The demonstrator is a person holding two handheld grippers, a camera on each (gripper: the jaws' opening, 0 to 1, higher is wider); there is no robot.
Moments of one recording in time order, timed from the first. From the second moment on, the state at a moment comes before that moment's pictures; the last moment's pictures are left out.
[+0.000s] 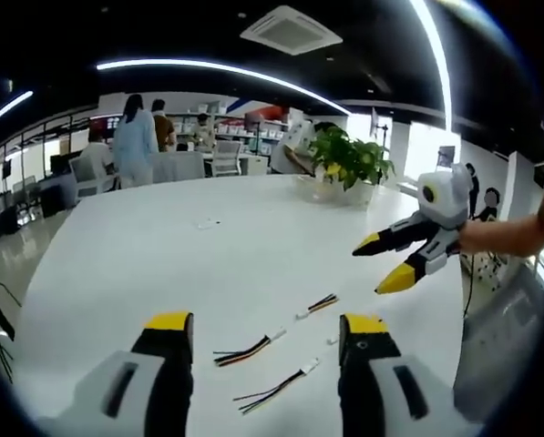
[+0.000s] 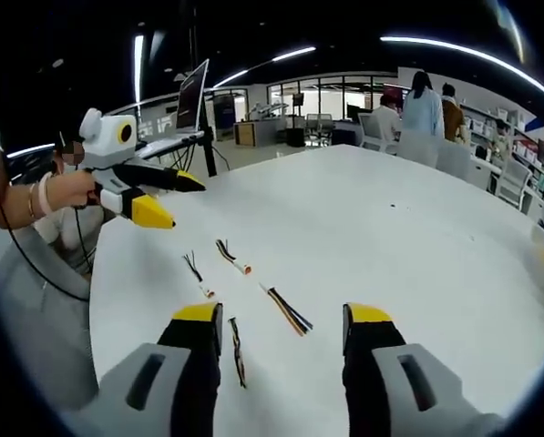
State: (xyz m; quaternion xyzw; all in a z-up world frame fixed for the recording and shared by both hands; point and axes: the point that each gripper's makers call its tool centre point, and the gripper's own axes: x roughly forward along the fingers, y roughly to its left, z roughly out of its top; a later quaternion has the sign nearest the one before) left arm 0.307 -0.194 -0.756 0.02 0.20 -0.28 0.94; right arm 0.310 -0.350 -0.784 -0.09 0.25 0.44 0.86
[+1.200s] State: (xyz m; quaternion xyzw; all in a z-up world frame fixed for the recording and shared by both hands) left arm 0.332 -0.199 -0.788 0.05 0.19 -0.34 0.92; right arm 0.330 -0.325 -0.816 -0.11 0.24 0.51 0.82
